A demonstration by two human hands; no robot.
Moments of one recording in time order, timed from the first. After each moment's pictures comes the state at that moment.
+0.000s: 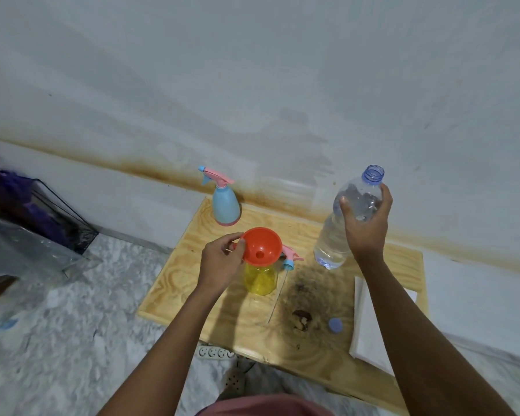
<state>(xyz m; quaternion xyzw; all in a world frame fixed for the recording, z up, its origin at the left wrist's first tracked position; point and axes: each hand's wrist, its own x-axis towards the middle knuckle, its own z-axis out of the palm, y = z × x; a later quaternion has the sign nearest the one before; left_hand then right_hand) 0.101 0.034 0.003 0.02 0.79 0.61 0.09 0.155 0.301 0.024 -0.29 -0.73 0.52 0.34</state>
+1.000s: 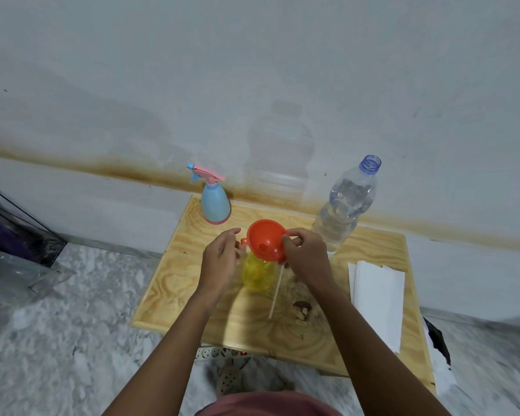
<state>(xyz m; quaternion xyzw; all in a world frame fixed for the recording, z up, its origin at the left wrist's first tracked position) 0.093 0.021 -0.010 0.05 0.75 0.64 0.15 0.170 0.176 0.026 -0.32 -0.79 0.51 0.12</state>
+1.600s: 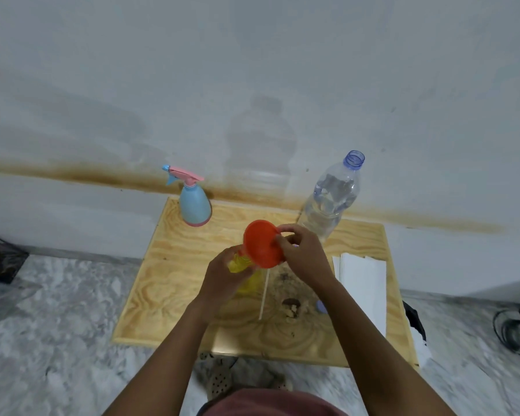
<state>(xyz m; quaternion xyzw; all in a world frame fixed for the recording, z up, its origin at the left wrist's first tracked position) 0.091 0.035 -0.055 0.20 0.83 0.49 0.21 0.174 0.192 0.025 -0.29 -0.80 0.52 0.12</state>
